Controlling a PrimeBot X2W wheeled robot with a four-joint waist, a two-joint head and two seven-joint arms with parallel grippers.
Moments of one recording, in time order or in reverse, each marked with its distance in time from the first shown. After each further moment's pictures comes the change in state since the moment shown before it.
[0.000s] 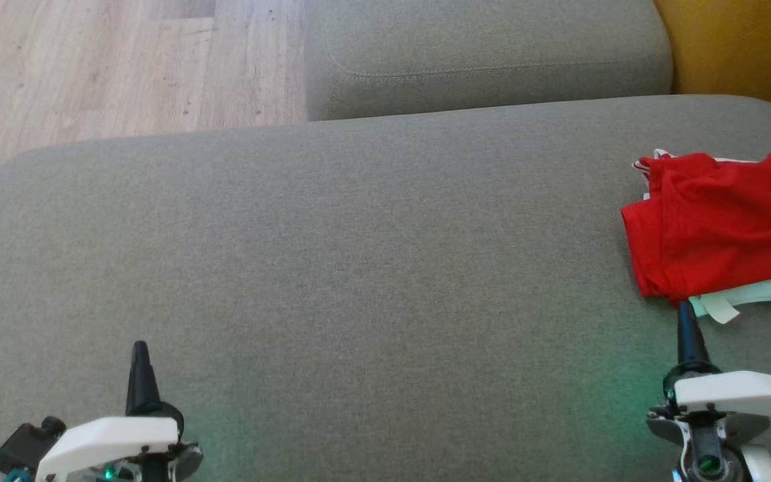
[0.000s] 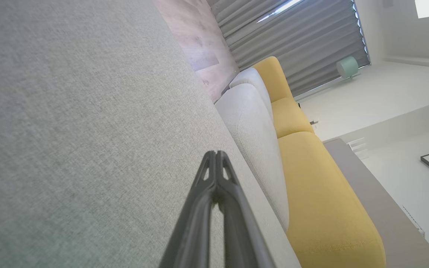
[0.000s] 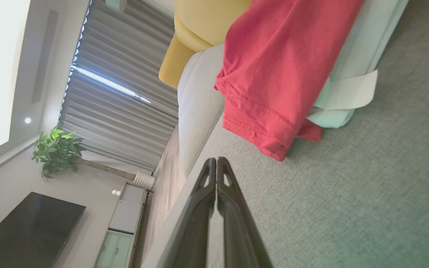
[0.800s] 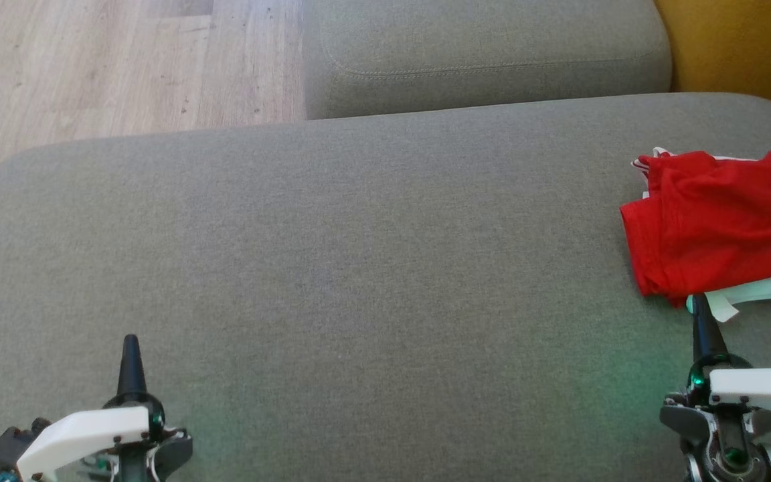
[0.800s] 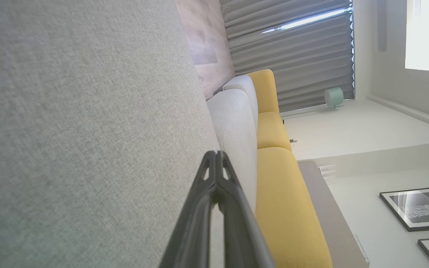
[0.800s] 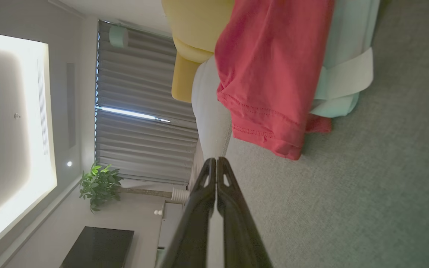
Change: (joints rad) left arm -0.021 0.000 0.040 -0.011 -0.229 -0.008 0.072; right arm -0.001 0.000 -0.040 -0.041 0.267 0.000 0.068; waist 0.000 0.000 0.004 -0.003
